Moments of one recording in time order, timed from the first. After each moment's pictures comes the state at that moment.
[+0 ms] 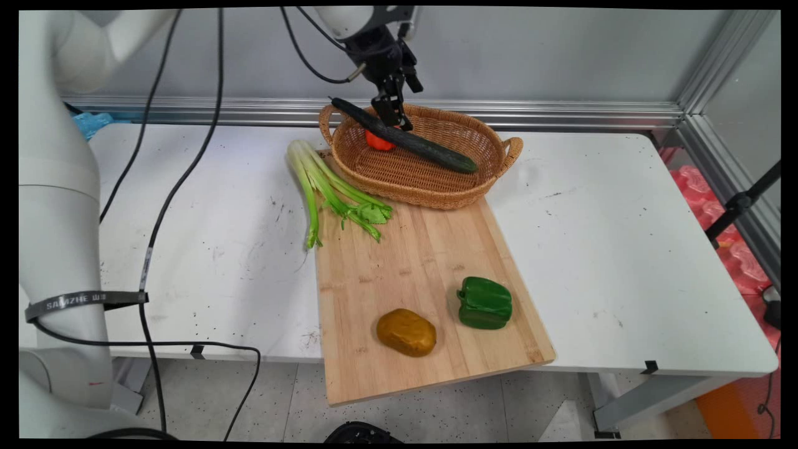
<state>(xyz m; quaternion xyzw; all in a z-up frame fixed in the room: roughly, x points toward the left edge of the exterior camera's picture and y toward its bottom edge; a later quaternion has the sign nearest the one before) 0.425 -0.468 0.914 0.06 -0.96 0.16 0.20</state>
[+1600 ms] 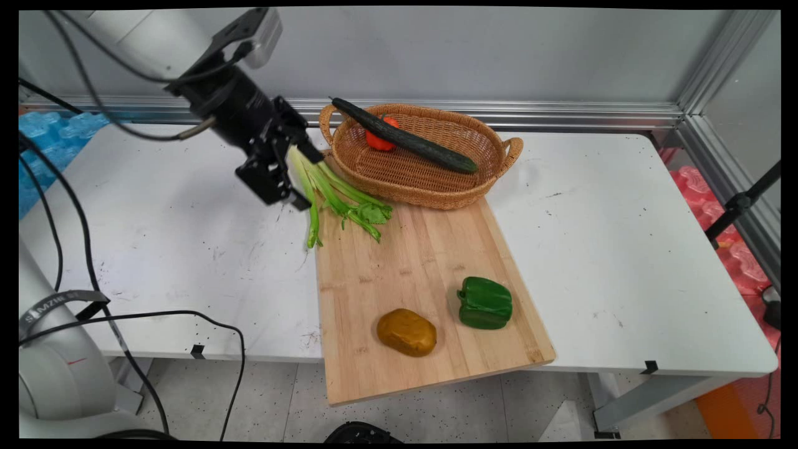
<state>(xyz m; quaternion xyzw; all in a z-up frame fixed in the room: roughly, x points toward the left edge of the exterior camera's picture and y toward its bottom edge) 0.485 -0.221 0.951 0.17 -0.95 0.05 0.25</state>
